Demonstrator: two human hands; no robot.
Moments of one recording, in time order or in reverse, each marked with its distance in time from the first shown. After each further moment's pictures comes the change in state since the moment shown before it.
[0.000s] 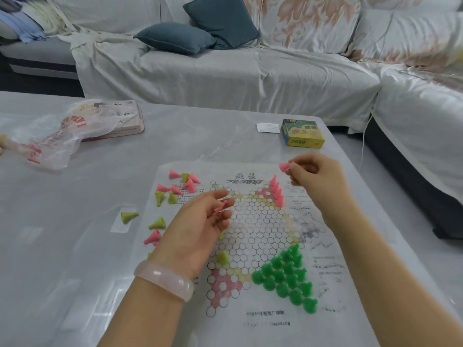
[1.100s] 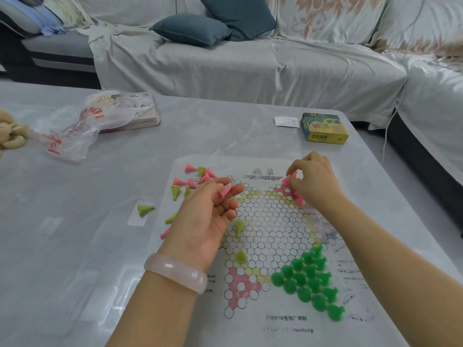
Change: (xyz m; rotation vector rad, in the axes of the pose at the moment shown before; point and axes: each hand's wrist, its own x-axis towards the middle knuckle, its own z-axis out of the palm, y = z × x) left_hand 0.005 0.008 -0.009 -0.104 0.062 0.084; right_hand 0.042 0.042 0.042 -0.816 -0.117 -0.208
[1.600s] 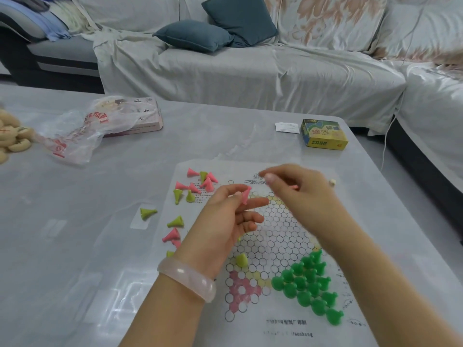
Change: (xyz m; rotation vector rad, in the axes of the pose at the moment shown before) left_hand -0.005 -0.007 0.012 0.215 -0.143 0.020; right_hand -0.064 -0.062 -0.050 0.629 -0.098 -0.111
